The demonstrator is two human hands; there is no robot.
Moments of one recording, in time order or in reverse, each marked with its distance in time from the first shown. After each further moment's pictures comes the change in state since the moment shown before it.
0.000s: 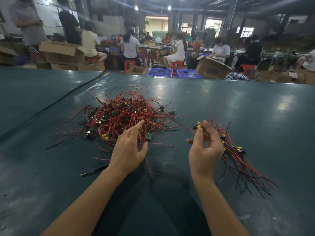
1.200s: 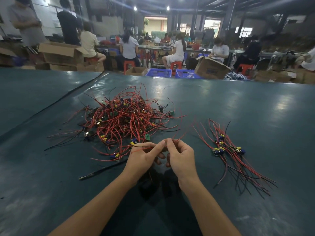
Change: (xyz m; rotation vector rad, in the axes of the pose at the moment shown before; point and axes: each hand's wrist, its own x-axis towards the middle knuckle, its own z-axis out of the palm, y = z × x) left_hand -0.006 0.047 0.011 -0.923 -0.177 -0.513; right_hand -0.025 0.011 0.012 -0.161 -0.444 0.487
